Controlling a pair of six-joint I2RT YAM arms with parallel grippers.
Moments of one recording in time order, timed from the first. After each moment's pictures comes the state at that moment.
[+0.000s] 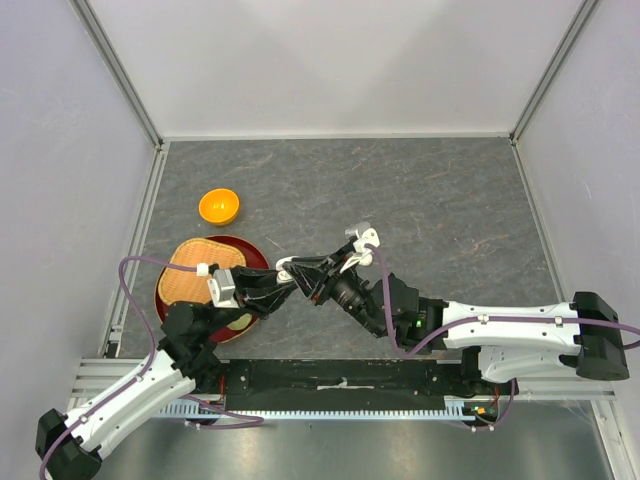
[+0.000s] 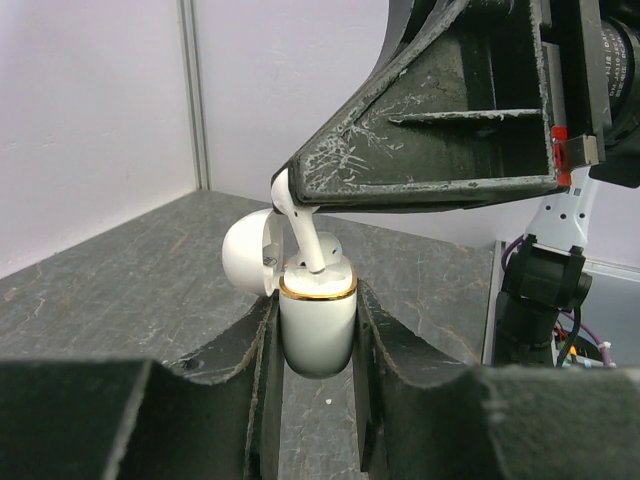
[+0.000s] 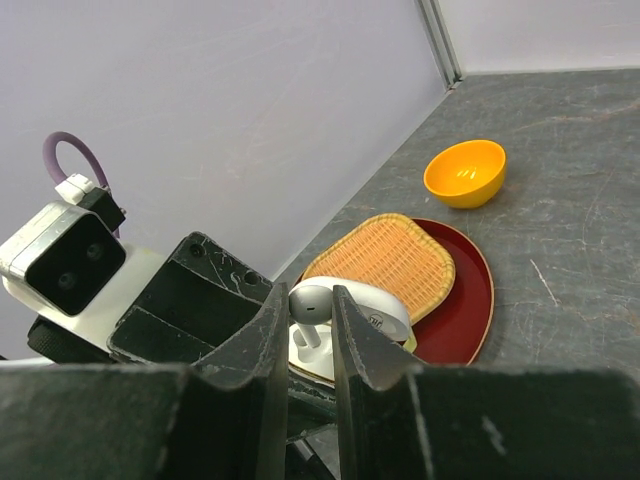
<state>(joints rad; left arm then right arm) -0.75 0.38 0.15 0.66 0.35 -0.19 1.39 1.20 0.84 0.51 0.56 0.45</state>
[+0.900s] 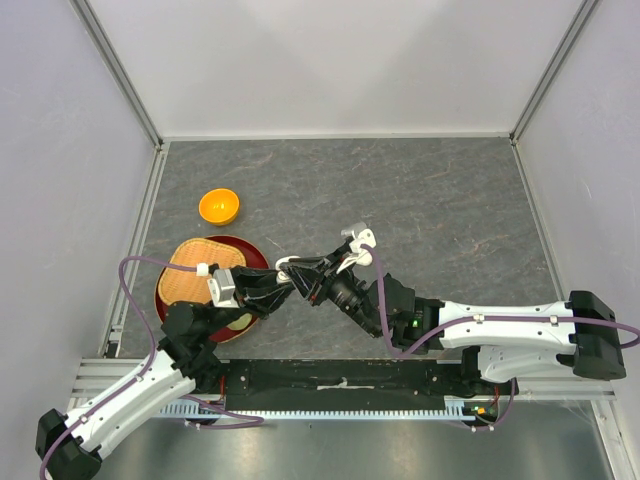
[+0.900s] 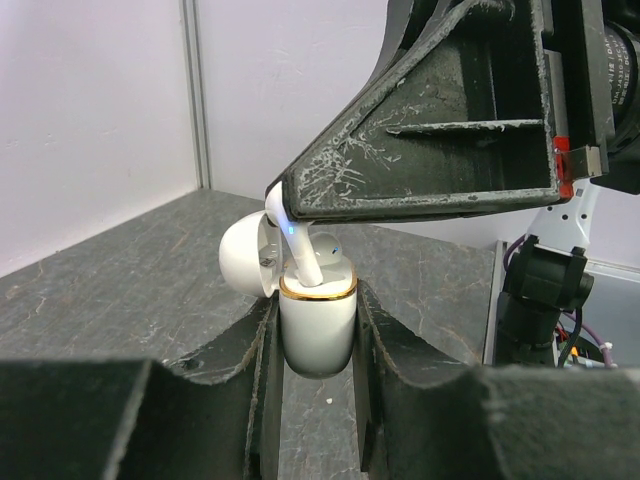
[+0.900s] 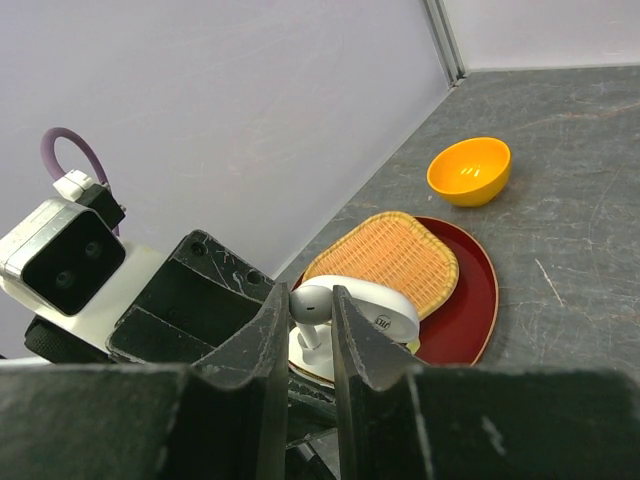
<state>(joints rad) -0.75 0.38 0.15 0.66 0.35 -0.19 1.39 1.22 0.85 0.52 0.56 0.45</state>
